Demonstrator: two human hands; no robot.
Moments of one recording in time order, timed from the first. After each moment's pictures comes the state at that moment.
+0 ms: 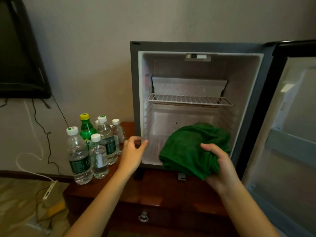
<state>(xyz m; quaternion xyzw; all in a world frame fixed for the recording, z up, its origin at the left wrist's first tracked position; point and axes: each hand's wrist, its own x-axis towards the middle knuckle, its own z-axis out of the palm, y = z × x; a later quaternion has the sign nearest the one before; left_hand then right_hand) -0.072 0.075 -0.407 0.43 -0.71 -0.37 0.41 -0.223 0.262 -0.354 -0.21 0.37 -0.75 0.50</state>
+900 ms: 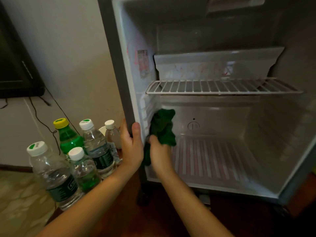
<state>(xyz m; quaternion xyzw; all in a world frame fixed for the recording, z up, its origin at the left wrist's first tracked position) -0.138 -0.023 -0.414 0.34 -0.62 -0.28 0.65 -0.198 0.016 -0.423 -0.33 0.51 -0.71 0.35</state>
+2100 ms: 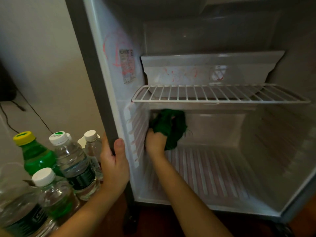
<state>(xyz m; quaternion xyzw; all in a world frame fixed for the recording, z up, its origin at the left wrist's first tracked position) -0.137 -0.041 -0.431 0.31 -0.62 -0.31 0.66 -0.259 -0.092 -0.447 -0.29 0.64 -0.68 0.21</state>
